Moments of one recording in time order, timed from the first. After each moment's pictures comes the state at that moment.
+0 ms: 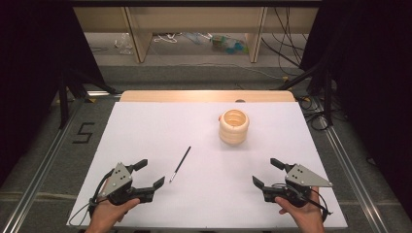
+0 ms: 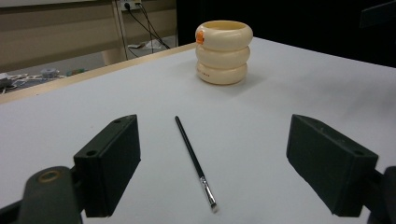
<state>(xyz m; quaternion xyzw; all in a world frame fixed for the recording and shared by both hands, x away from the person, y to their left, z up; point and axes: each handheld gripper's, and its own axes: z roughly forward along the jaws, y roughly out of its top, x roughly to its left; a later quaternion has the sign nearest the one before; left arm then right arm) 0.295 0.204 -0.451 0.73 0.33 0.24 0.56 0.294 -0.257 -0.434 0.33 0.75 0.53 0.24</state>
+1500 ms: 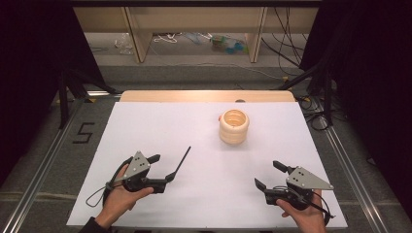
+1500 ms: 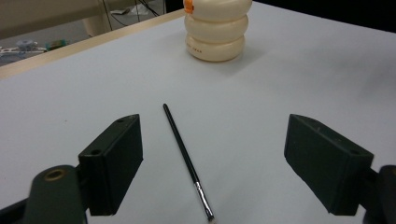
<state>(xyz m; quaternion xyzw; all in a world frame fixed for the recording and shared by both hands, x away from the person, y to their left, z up) 0.328 0.175 -0.447 0.78 0.33 0.20 0.49 0.289 -0.260 -0.436 0.33 0.75 0.51 0.26</state>
